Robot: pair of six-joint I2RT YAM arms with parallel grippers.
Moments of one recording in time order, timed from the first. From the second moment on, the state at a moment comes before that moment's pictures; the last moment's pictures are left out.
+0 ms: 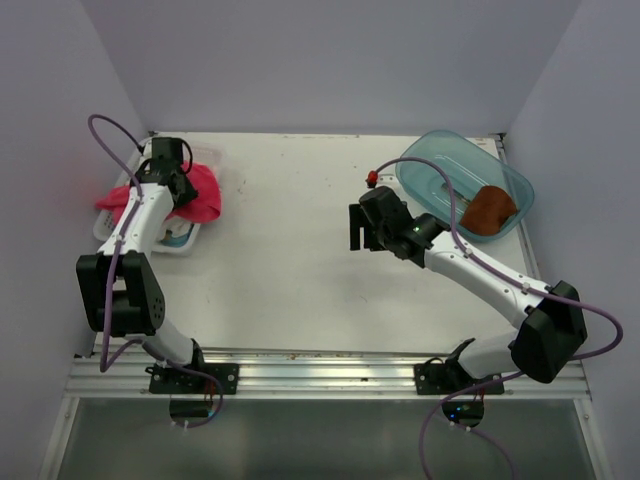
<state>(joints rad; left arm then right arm) 0.06 1.61 1.32 -0.62 -0.30 -0.47 0.71 1.38 1.13 -0.60 0.35 0.50</state>
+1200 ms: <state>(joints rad) -0.45 1.28 1.25 -0.44 0.17 -0.45 0.71 1.25 1.10 -0.63 0.51 0.54</state>
